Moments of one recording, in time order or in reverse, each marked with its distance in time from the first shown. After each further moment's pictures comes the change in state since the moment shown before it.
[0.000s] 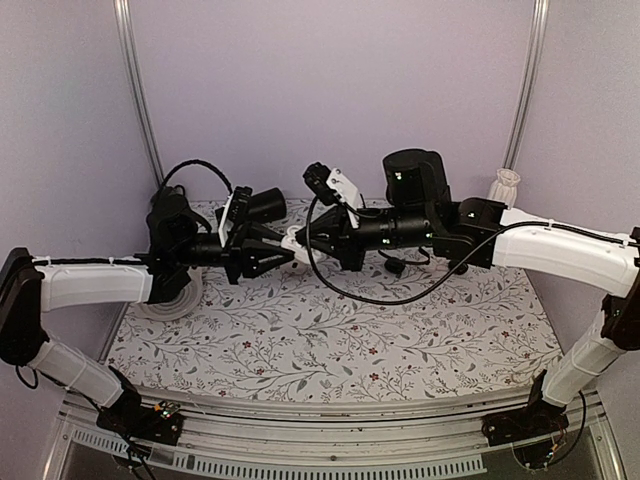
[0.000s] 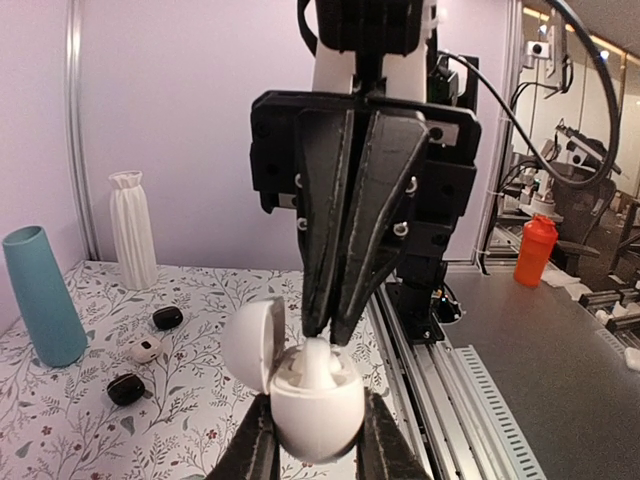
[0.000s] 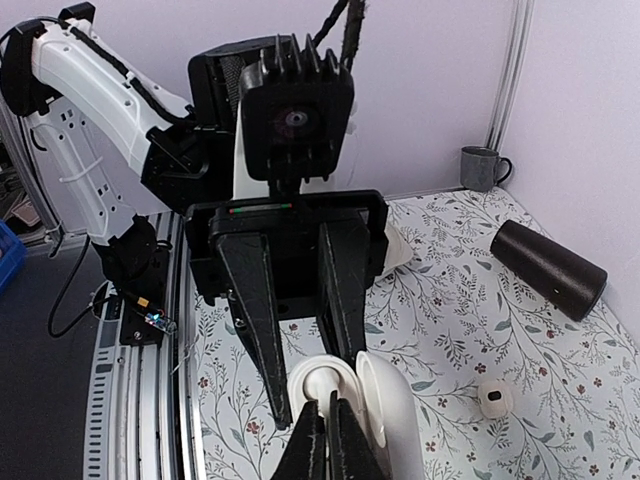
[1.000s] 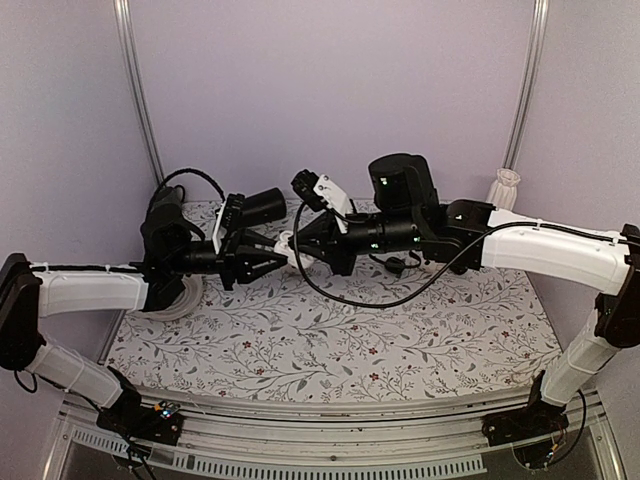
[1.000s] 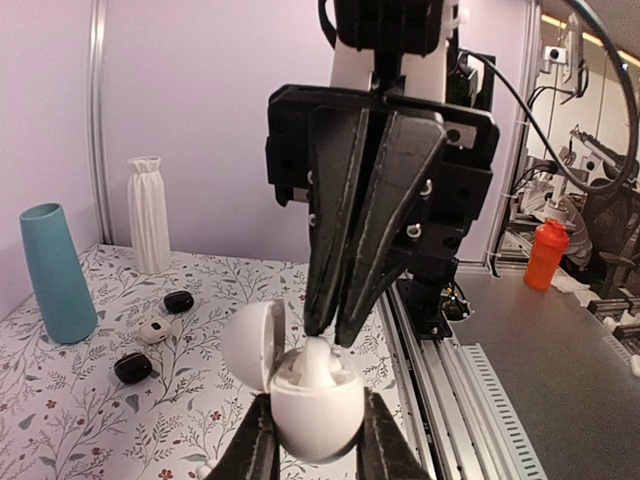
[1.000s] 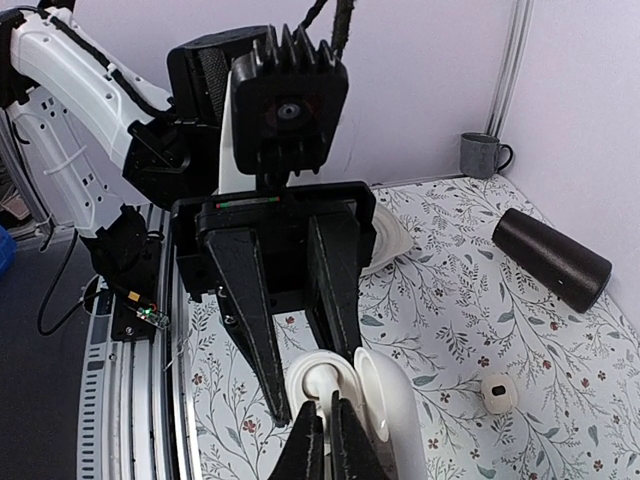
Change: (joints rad) left arm 0.031 -0.038 -0.080 0.027 -0.029 -0.026; right arm 0.021 0.057 0.041 -0.021 0.037 0.000
